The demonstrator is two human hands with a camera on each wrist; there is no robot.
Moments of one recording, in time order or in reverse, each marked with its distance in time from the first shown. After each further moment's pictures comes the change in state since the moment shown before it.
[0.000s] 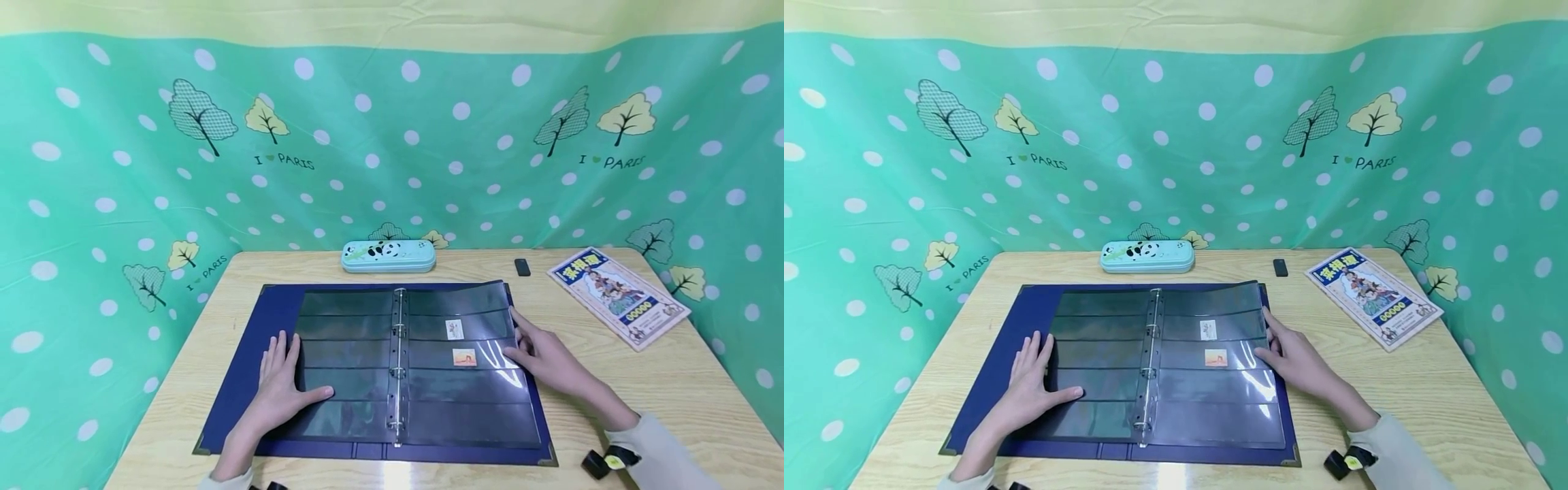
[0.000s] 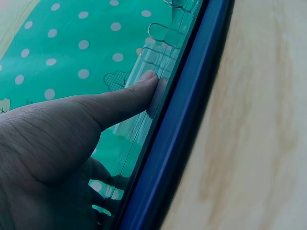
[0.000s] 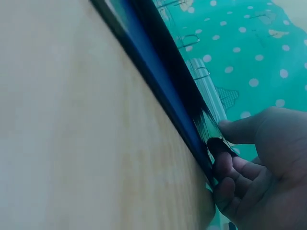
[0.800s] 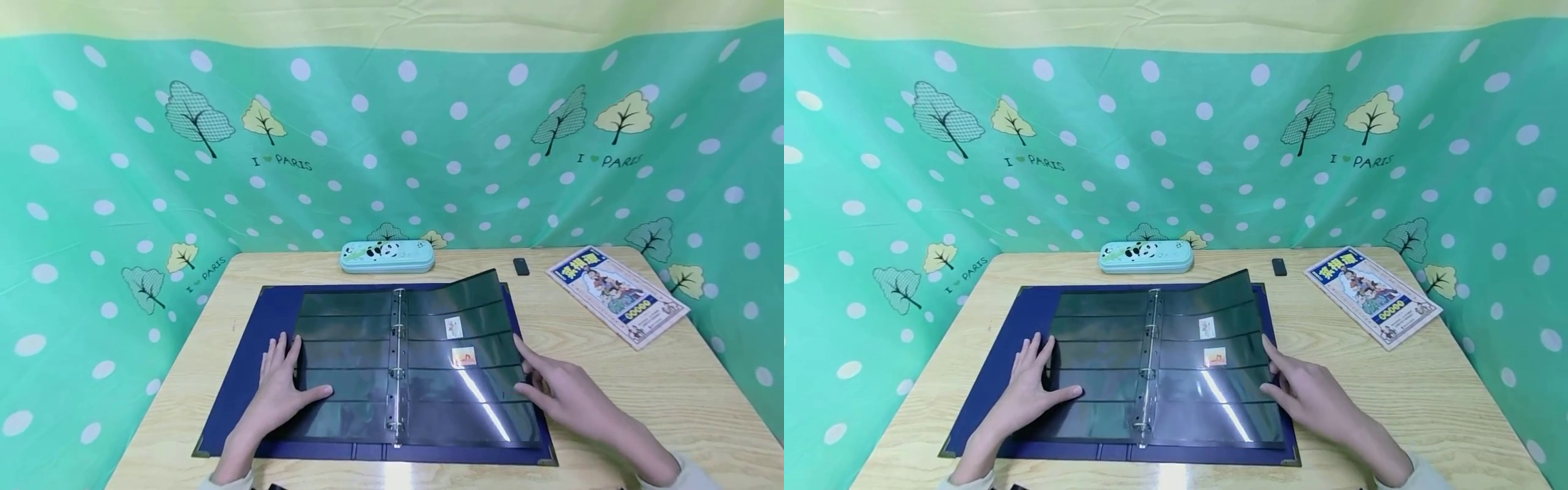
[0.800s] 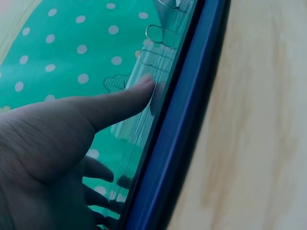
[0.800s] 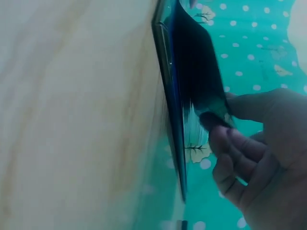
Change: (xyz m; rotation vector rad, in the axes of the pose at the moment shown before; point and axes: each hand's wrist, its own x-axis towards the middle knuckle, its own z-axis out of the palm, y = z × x) left_hand 0.000 0.019 -0.007 0.028 -0.023 -0.065; right_hand -0.054 -0.030 -0.007 -0.194 0.009 -0.175
